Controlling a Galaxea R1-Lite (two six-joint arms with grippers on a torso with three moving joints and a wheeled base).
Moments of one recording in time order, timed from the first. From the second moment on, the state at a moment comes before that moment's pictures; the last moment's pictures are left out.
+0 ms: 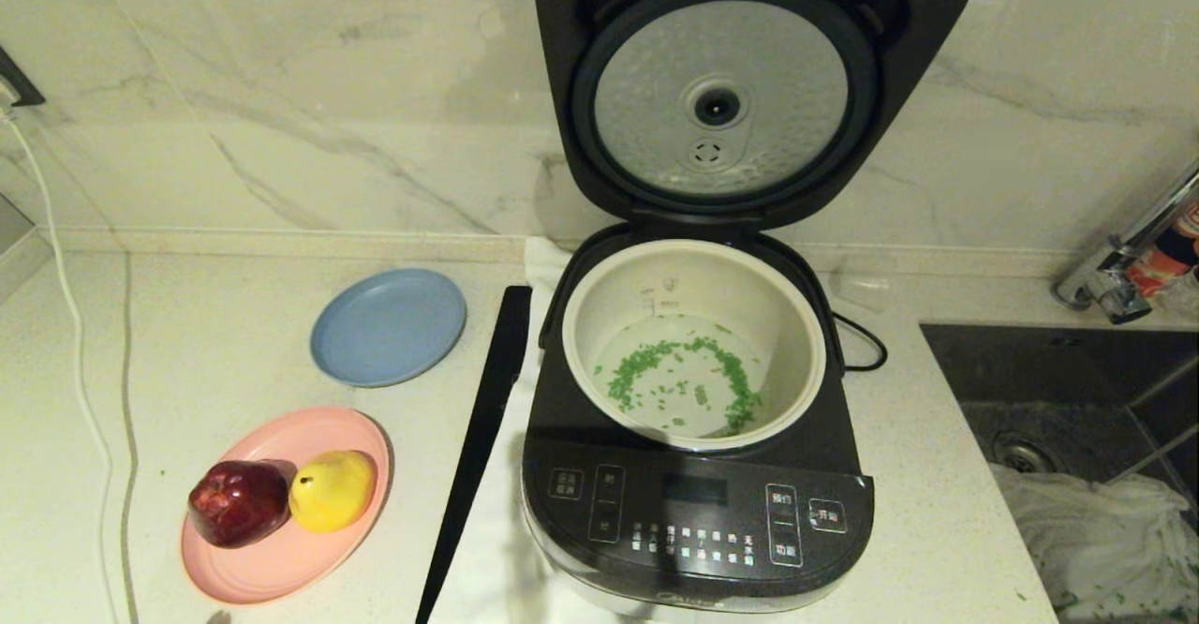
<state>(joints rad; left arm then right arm) 0.00 0.00 0.00 0.00 -0.02 0.09 -1.15 2.21 -1.72 0.52 0.57 0.33</state>
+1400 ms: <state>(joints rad) 0.00 0.00 0.00 0.00 -0.02 0.09 -1.04 2.35 -1.92 0.52 0.50 0.46</state>
